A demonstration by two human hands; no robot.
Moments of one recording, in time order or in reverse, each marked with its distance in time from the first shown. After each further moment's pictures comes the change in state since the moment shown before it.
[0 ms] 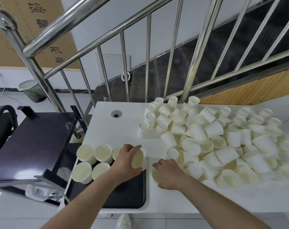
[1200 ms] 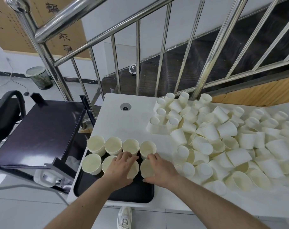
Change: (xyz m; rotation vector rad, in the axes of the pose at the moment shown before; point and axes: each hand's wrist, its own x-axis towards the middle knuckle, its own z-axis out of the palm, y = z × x) left_hand -0.029 -0.074 0.008 0.467 -0.138 0.073; right_hand 0.022 -0.061 -0.010 0.261 0.136 0.015
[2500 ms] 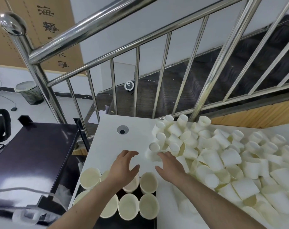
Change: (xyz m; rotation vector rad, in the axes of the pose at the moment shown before) left_hand 0.088 -0.020 -0.067 -0.535 0.329 -0.146; right_hand 0.088 0.037 -0.071 0.050 0.093 0.247
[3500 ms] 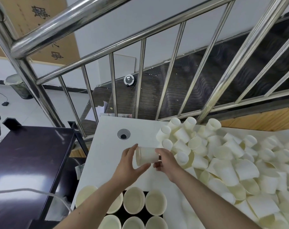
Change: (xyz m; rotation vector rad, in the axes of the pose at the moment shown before) left_hand 0.065 -0.022 0.008 -0.296 -0.027 -0.120; right_hand 0.081 -0.034 -0.009 1.342 -0.069 0.418
